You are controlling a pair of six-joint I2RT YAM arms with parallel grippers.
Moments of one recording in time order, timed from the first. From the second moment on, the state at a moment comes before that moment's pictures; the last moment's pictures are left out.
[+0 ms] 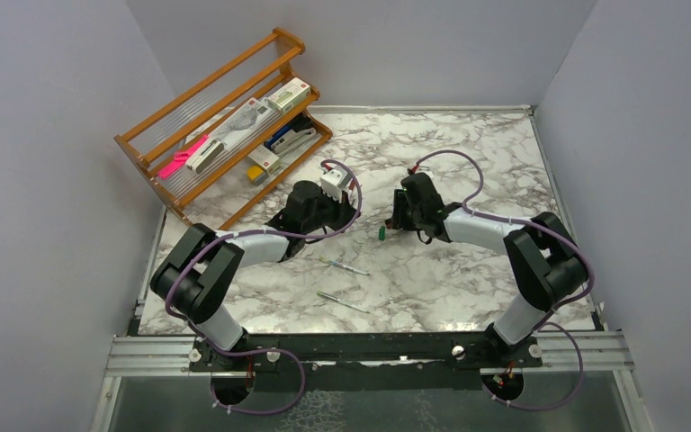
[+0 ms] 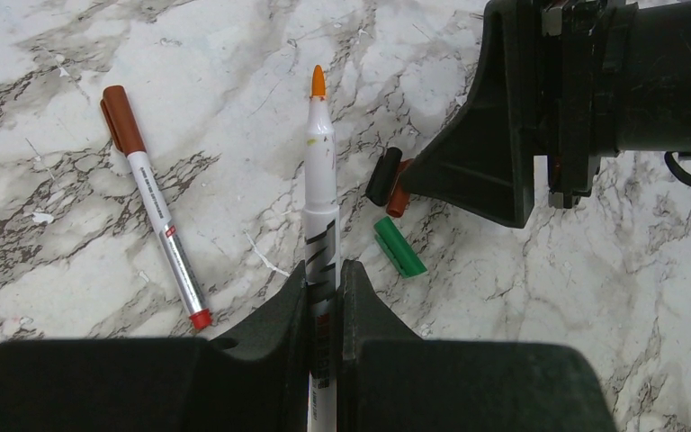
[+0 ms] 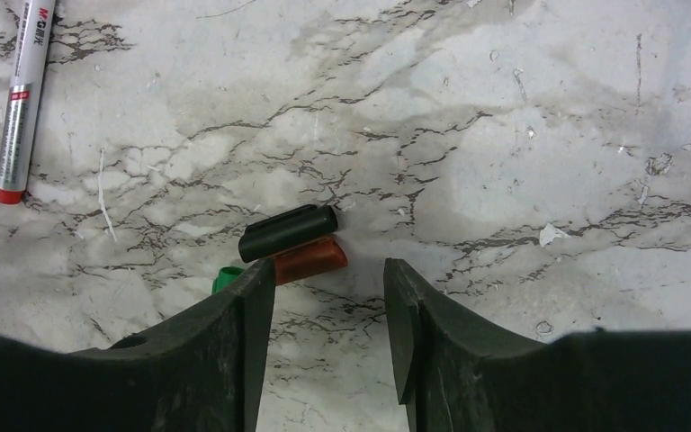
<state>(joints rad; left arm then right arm) -0.58 1.61 0.70 0.56 0.30 -0.24 0.56 1.67 0.88 -0.04 0.19 0.48</state>
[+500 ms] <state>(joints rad) -0.58 1.61 0.69 0.56 0.30 -0.24 0.57 1.70 0.90 -0.05 0.19 0.50</state>
